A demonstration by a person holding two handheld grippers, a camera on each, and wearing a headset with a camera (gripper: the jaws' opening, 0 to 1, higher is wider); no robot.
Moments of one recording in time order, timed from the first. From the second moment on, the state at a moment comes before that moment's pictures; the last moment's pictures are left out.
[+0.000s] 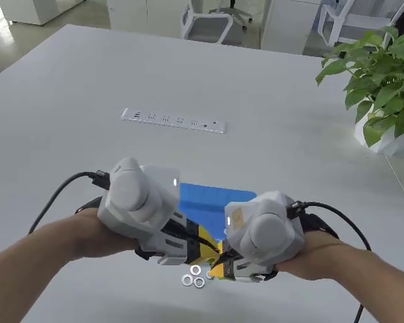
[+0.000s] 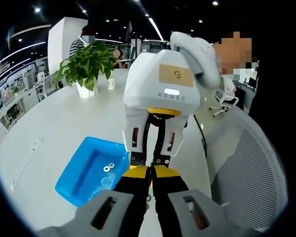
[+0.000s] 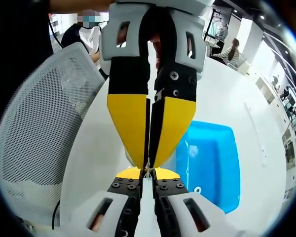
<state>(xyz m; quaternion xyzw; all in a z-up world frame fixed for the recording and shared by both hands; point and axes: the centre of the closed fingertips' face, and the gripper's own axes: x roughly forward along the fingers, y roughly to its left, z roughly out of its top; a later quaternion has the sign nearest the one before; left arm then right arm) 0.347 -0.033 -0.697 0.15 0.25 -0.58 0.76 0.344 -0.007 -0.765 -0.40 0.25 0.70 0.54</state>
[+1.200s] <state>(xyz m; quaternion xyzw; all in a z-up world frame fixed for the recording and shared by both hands) 0.350 -0.034 -0.699 0.15 0.25 -0.58 0.76 0.346 -0.008 -0.767 -0.40 0.25 0.70 0.54</state>
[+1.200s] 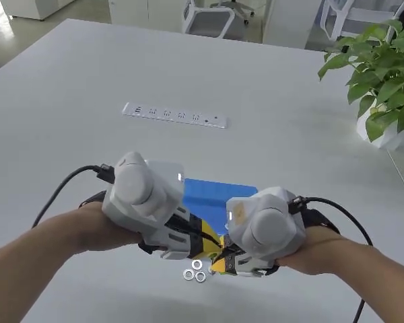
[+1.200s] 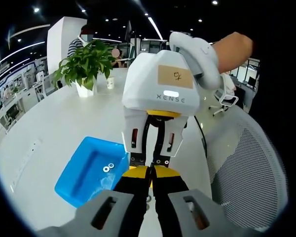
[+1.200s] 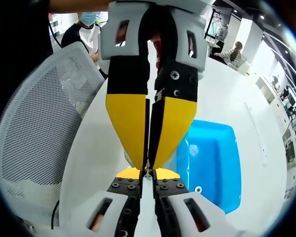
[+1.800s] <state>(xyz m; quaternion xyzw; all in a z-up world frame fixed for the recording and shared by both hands) 0.351 -0.036 -0.698 0.16 0.25 -0.58 0.76 0.345 -0.011 -0.767 -0.38 0.27 0.70 0.54</state>
